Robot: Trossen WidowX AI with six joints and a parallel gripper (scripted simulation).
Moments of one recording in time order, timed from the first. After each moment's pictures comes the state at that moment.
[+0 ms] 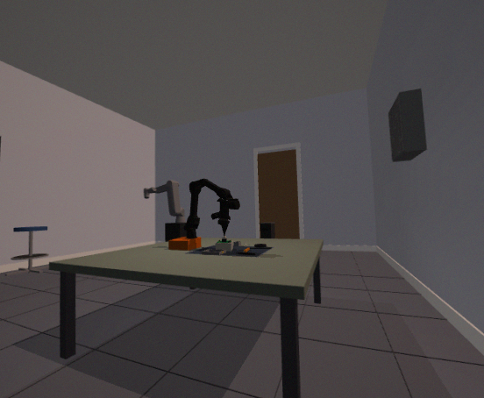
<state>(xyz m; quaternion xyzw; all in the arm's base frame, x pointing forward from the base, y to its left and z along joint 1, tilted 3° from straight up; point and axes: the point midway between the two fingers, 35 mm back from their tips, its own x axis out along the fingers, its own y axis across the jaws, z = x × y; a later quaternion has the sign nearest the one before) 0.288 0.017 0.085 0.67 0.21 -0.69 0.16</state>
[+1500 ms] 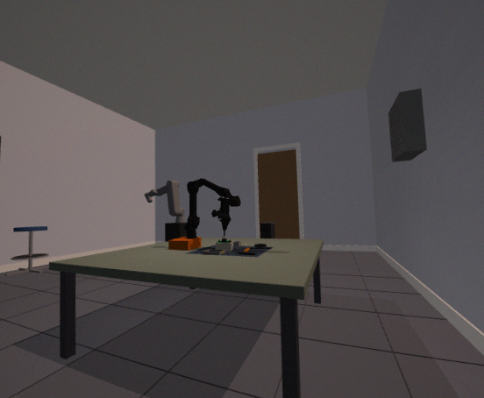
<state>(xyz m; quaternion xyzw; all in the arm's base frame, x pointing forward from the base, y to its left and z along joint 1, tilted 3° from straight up) 0.282 0.025 0.096 0.69 0.12 -0.67 0.24</state>
